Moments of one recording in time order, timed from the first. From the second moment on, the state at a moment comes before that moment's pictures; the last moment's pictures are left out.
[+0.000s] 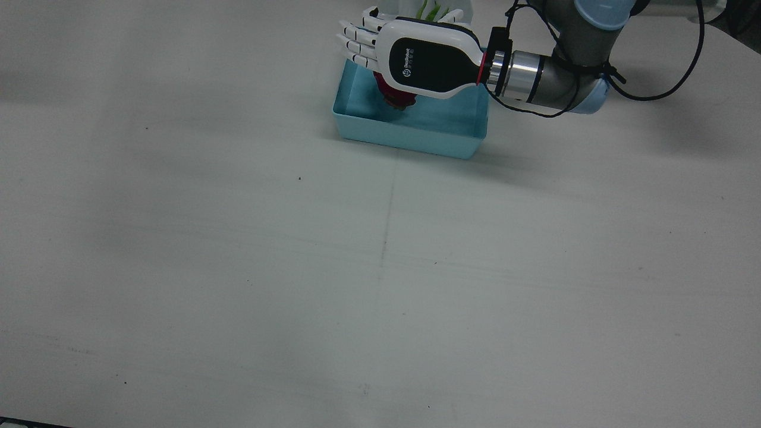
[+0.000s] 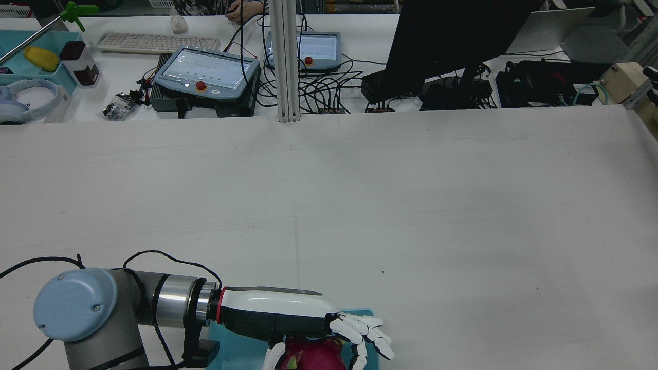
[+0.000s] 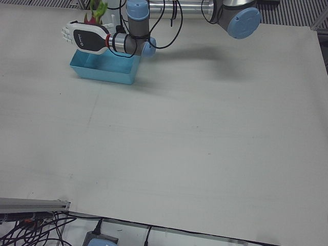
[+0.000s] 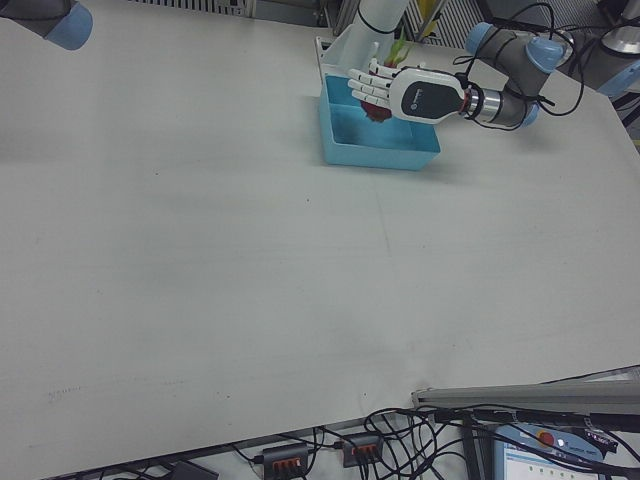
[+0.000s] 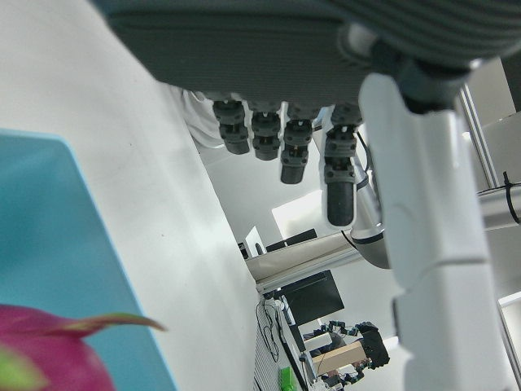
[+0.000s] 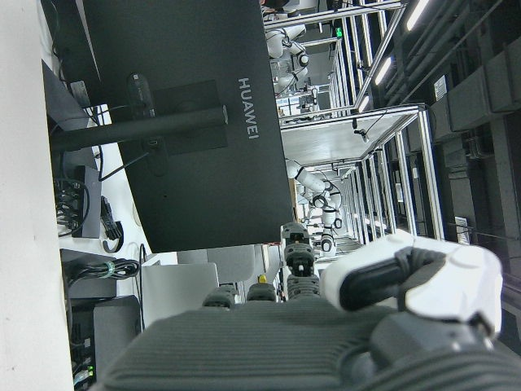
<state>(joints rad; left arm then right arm) -0.51 -2.13 -1.89 0.04 2.06 0.82 1.46 -1.64 1.70 -3.23 -1.56 0.16</state>
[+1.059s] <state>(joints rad) -1.27 -2.11 -1.53 -0.12 1.96 0.77 1.46 -1.64 1.70 -3.23 -1.56 0.16</state>
